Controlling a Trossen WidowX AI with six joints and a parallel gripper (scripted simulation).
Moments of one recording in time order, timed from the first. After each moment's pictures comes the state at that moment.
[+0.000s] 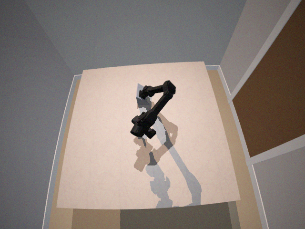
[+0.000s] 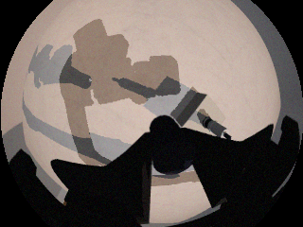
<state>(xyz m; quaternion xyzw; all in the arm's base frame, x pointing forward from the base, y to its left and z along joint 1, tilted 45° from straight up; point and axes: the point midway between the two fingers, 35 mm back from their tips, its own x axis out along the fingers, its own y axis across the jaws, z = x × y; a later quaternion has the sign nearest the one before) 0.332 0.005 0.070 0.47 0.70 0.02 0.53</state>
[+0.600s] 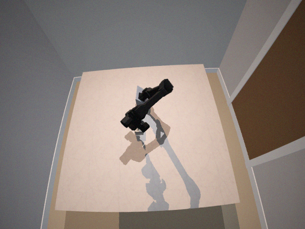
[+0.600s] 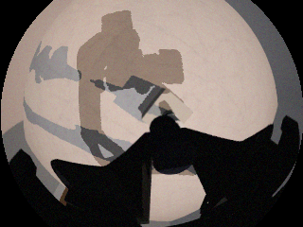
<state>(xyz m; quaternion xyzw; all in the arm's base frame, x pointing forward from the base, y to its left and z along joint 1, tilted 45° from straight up) 0.284 -0.045 0.060 0.47 0.71 0.02 0.53</state>
